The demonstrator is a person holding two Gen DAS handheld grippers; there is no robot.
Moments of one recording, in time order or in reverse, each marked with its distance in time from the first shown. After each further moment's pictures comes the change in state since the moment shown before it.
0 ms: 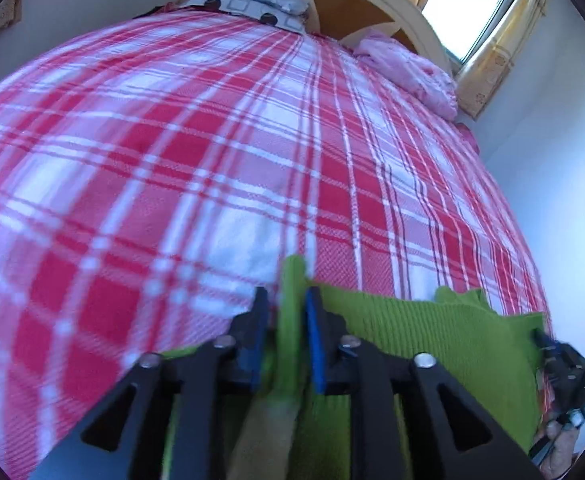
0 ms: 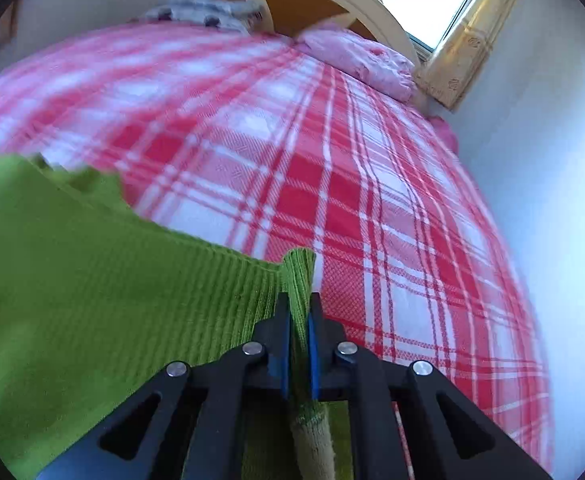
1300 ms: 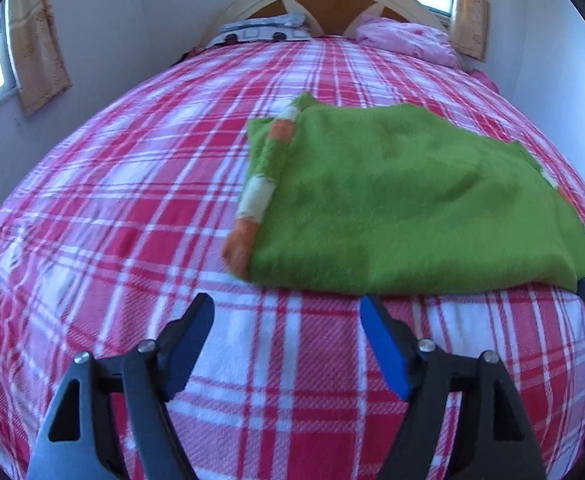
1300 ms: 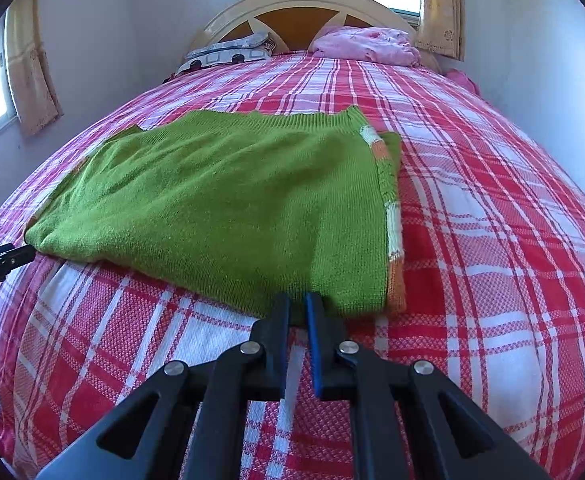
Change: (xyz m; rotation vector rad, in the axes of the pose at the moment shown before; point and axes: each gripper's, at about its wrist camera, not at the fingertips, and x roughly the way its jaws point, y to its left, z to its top) left arm -0.147 -0.036 -0.220 0.214 -0.082 0.325; right arm -0.156 0.029 -0.188 0.232 -0.040 0.271
